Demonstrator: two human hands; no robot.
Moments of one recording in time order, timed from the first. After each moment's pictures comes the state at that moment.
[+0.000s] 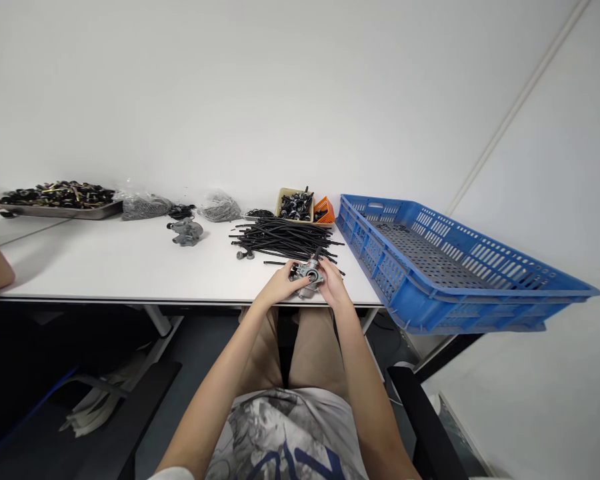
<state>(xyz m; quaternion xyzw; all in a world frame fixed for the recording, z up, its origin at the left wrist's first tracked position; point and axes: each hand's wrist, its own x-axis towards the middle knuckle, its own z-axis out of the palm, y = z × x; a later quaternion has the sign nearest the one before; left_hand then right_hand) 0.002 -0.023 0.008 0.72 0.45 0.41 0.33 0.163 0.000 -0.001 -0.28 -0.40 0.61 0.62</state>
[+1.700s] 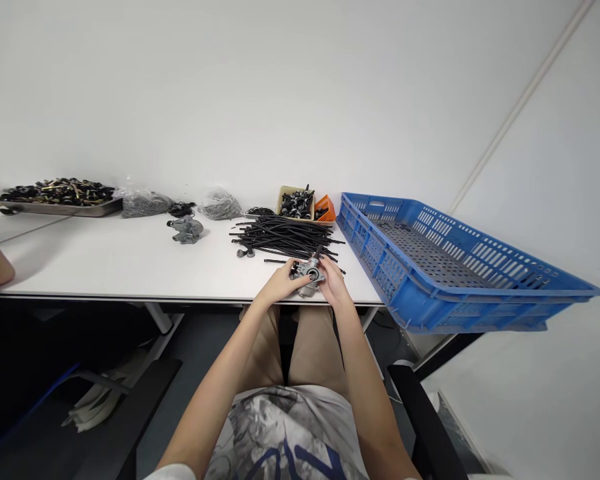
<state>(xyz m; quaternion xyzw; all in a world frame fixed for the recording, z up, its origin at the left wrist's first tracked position) 0.000 -0.019 0.002 0.73 0.44 0.41 0.32 0.164 0.003 -0.006 -0.27 -0.38 0.61 0.64</state>
